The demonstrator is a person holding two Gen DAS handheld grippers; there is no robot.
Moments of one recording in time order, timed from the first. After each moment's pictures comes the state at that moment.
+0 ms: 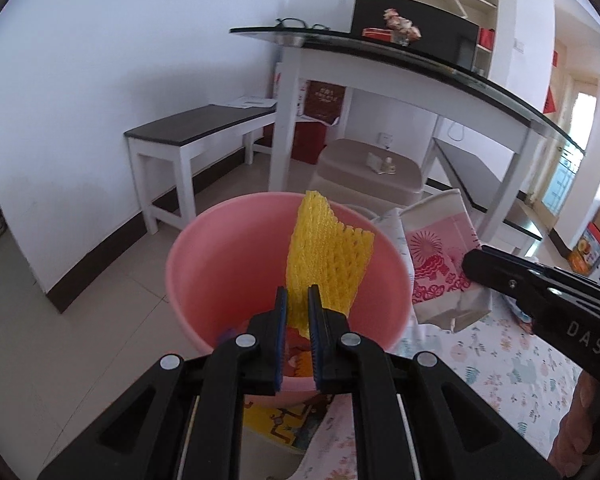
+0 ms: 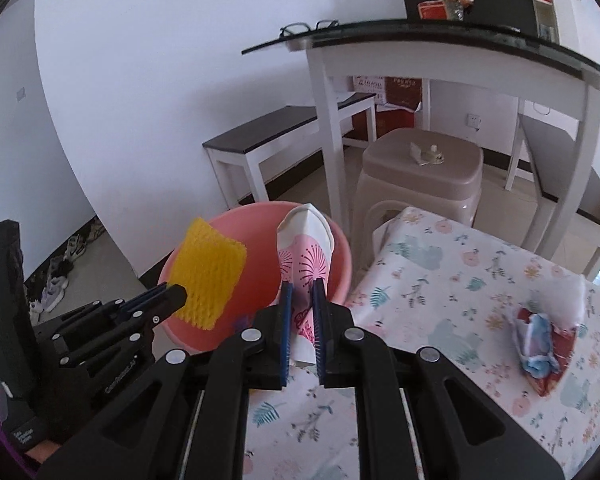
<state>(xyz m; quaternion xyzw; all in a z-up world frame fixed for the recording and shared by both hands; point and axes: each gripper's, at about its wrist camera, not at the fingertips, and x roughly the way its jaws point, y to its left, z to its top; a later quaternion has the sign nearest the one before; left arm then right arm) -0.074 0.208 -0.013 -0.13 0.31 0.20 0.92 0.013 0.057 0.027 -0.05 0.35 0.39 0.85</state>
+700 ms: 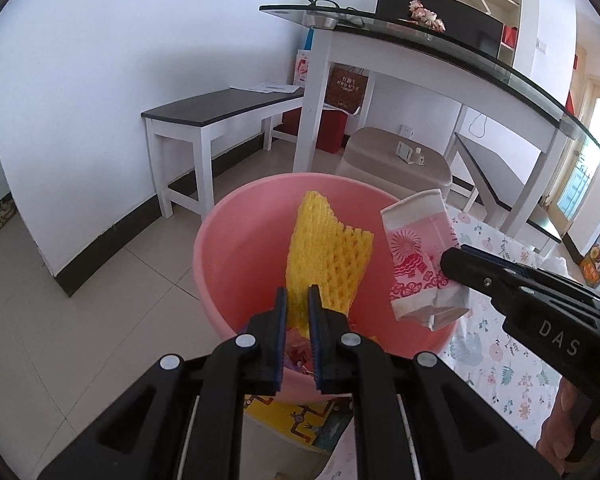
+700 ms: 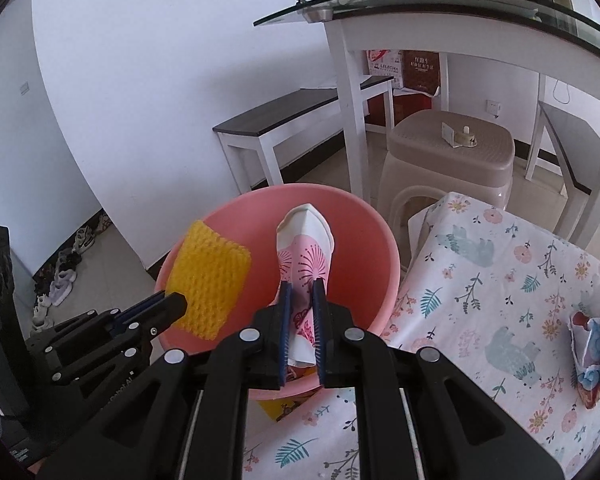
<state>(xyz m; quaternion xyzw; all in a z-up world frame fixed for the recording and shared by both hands) -0.069 0.230 -0.034 -0.15 0.33 0.22 0.91 0.024 0.101 -0.003 -0.05 0.37 0.41 0.83</state>
